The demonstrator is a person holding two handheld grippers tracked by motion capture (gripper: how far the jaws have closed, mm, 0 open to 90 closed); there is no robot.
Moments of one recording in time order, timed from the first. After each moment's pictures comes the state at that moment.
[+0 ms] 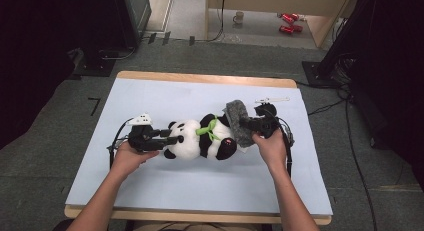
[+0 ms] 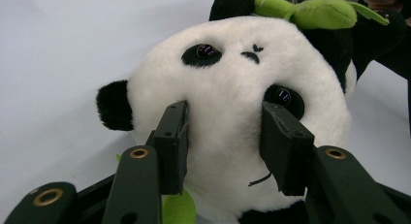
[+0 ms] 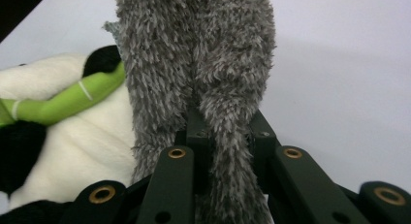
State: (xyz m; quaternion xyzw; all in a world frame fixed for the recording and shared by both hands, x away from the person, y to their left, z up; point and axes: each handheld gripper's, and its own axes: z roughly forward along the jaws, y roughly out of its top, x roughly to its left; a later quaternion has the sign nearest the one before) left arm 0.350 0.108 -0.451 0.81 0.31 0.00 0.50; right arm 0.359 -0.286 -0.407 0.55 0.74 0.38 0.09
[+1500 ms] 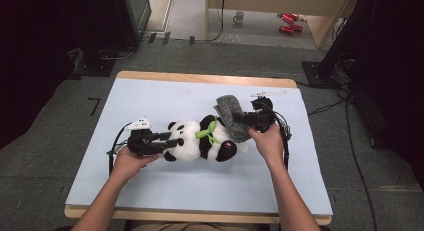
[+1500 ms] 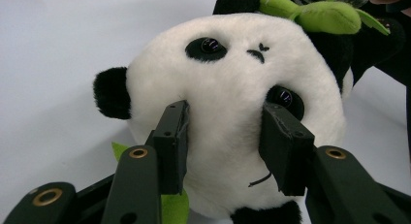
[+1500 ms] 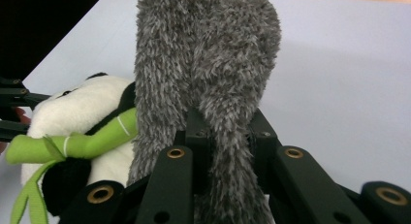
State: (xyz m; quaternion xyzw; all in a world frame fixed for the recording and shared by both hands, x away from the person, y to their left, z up) left arm 0.339 0.109 -0.456 0.80 0.33 0.01 0.51; right arm 0.370 -0.276 -0.392 0.52 0.74 0.42 0.06
